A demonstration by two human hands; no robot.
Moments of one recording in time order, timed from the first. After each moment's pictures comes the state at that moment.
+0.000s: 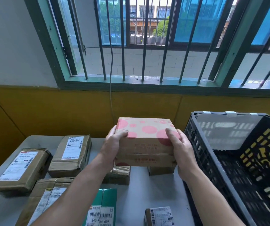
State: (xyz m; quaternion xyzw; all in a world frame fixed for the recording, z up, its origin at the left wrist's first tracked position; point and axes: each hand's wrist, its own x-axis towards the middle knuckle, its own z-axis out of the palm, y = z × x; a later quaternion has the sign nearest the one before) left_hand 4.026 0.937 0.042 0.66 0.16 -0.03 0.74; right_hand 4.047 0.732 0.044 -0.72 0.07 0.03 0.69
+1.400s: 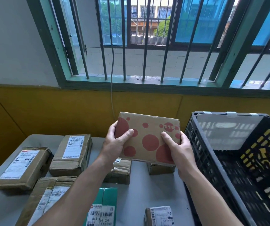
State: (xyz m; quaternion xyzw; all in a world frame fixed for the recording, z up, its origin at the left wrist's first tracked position) left_hand 4.020 0.936 0.040 0.68 0.13 0.07 0.72; right_hand 4.053 0.730 0.028 -0.72 0.06 0.00 0.69
